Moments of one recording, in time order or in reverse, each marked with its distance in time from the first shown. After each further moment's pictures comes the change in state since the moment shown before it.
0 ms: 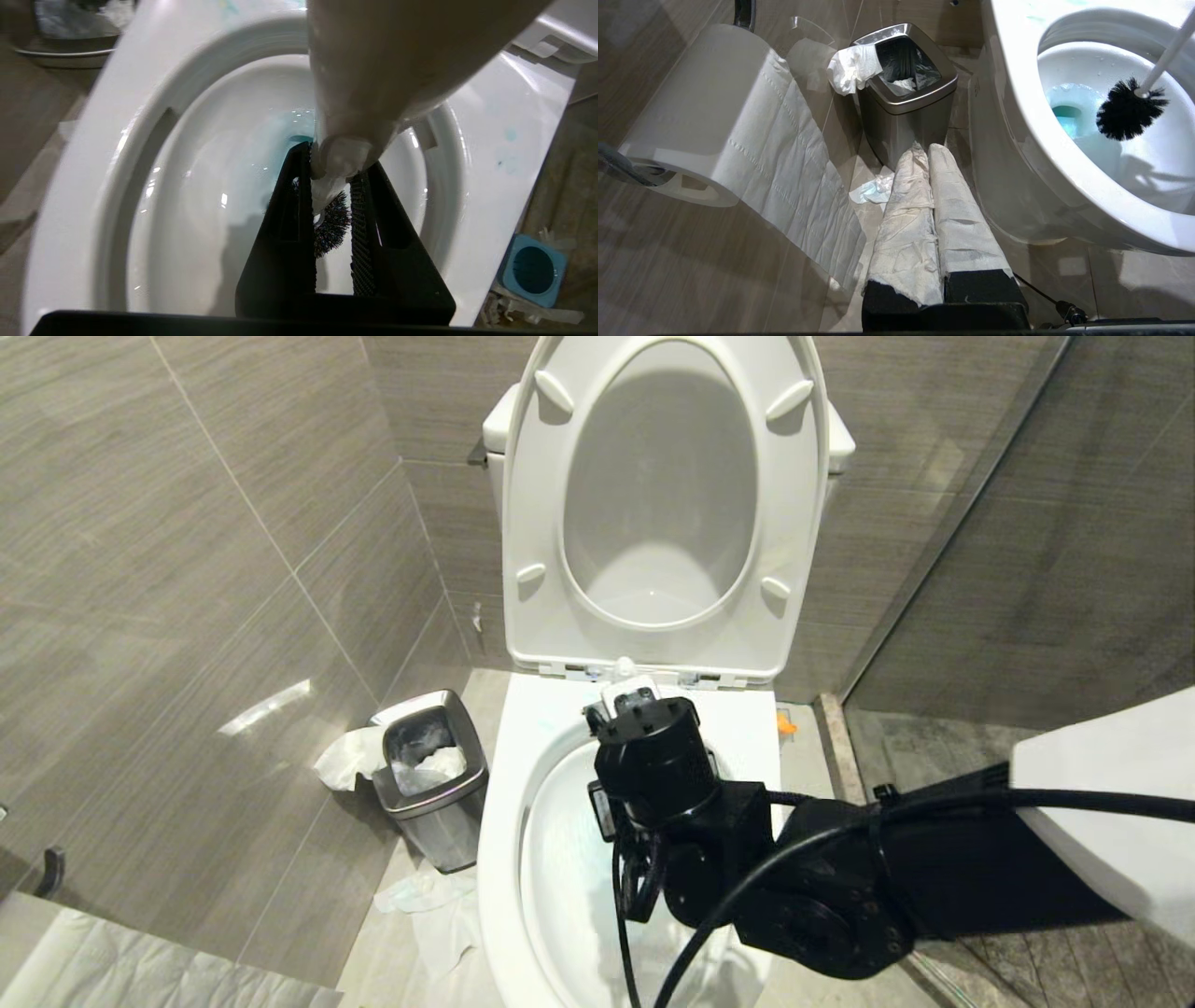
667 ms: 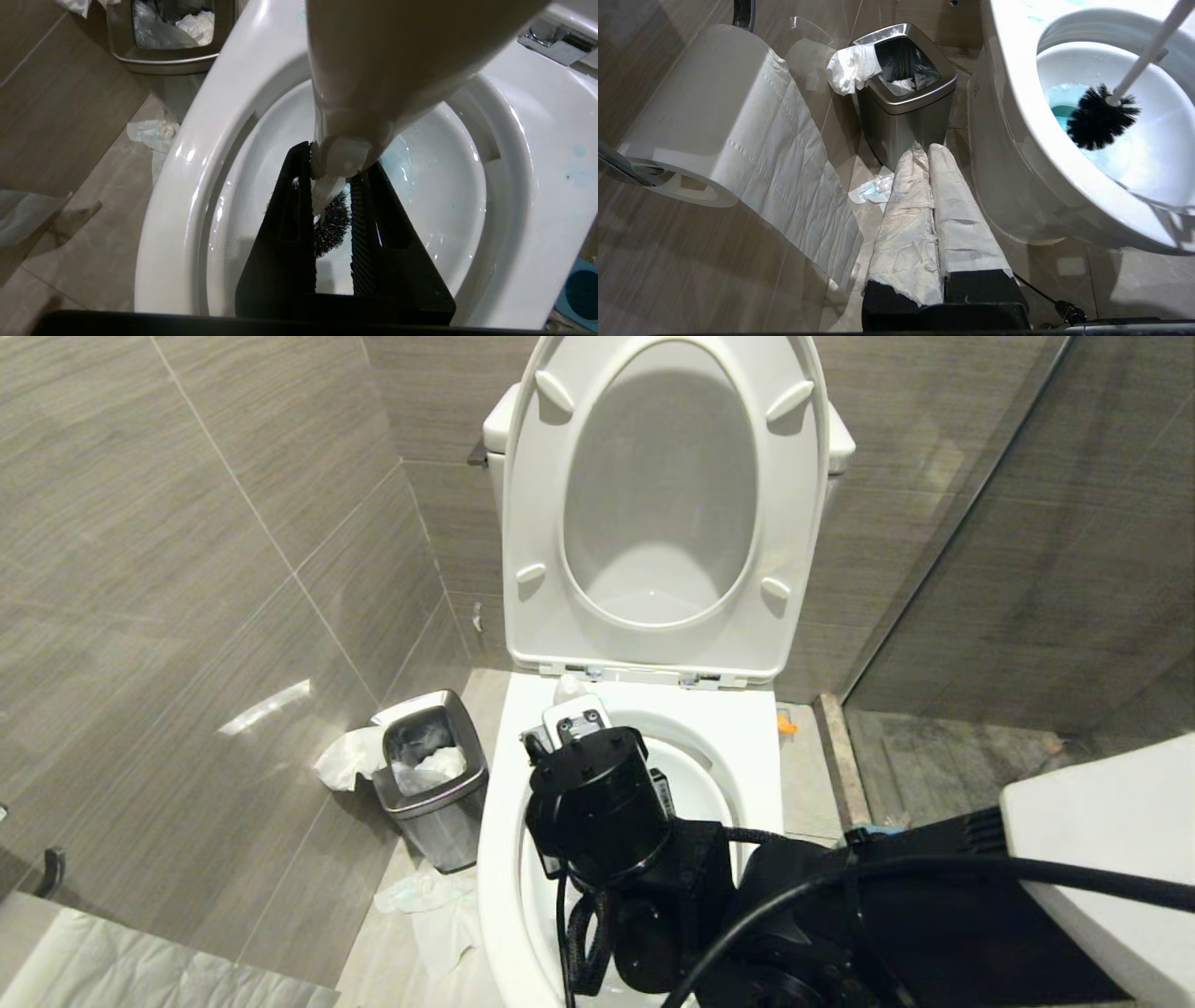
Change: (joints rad) left arm 0.001 0.000 0.000 0.000 0.000 0.000; right arm 0.110 0.028 -0.062 0.005 -0.008 0.028
